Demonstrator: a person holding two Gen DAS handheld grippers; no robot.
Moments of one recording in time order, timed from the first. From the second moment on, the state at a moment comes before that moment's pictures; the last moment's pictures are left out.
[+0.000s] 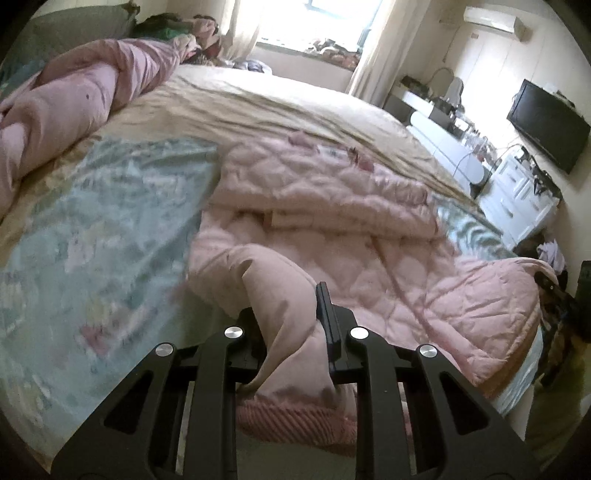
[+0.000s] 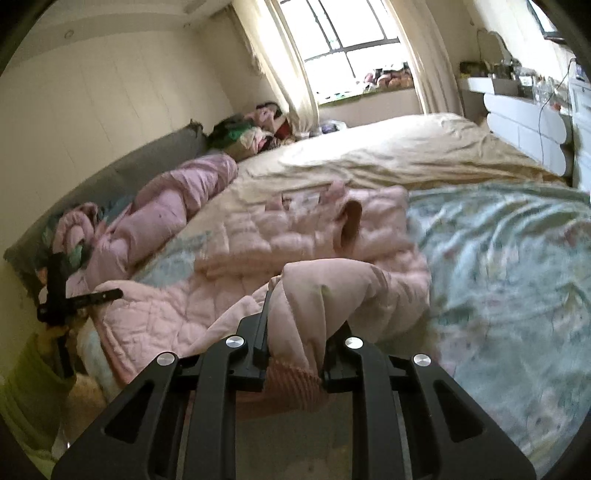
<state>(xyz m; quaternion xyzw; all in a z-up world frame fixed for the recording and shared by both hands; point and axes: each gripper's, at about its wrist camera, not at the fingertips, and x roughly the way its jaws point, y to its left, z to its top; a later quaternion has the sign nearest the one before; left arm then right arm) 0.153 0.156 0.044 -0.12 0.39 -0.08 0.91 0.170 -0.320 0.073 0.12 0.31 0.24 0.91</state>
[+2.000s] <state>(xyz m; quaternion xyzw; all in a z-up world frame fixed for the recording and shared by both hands) 0.364 0.182 0.023 -0.10 0.35 -0.02 0.93 0.478 -0.298 0.019 0.17 0.36 0.05 0.91</state>
